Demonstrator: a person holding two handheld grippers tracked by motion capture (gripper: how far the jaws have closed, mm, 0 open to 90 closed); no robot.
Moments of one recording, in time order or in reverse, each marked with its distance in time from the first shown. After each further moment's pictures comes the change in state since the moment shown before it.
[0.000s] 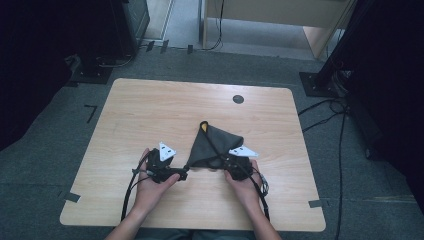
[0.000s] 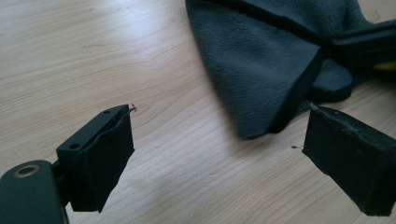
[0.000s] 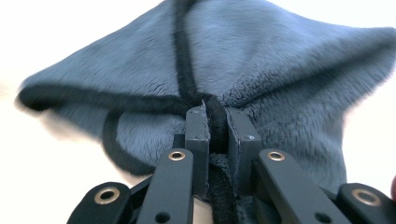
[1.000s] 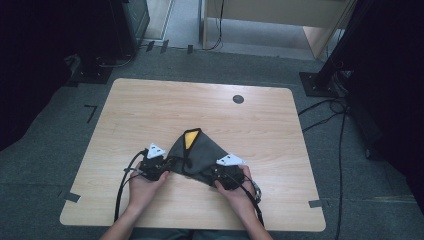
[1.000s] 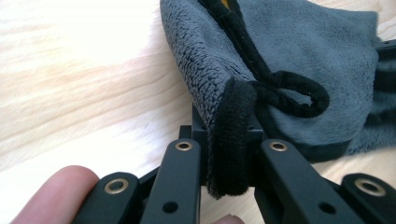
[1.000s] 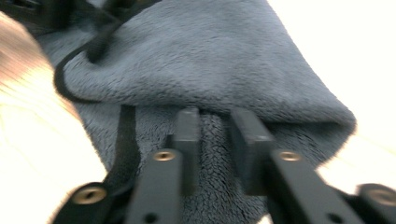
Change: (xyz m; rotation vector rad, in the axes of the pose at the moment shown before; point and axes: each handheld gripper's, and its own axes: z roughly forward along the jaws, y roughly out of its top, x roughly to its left) left arm 0.046 -0.026 0.005 0.014 -0.131 -0.104; right arm 0.027 -0.005 -0.009 0.059 0.021 -0.123
